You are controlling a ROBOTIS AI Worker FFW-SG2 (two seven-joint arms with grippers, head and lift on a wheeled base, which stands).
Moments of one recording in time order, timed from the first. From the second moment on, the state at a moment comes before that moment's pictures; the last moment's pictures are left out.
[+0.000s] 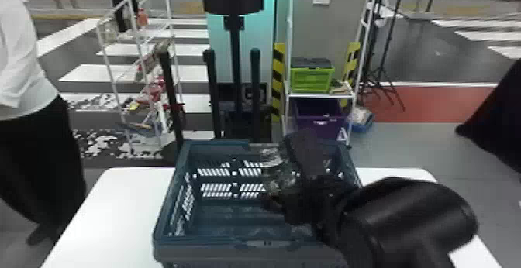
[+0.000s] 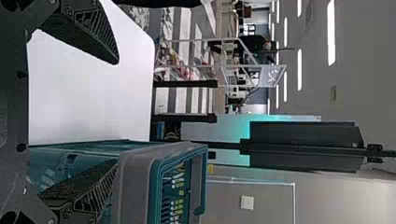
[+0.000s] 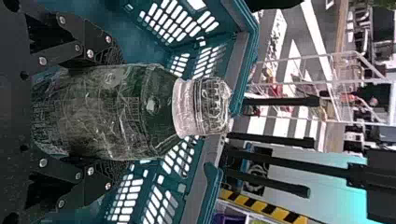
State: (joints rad) left arm 0.82 0.33 -0.05 -2.12 0.24 -0.18 0.31; right arm -0.27 -0.02 0.38 -1.91 -0.10 1.22 0.03
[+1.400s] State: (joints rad) left arm 0.84 0.33 -0.03 -2.13 0.24 -0.19 0.31; right arm -0.46 0.00 0.42 -1.48 -0.16 1.15 0.03
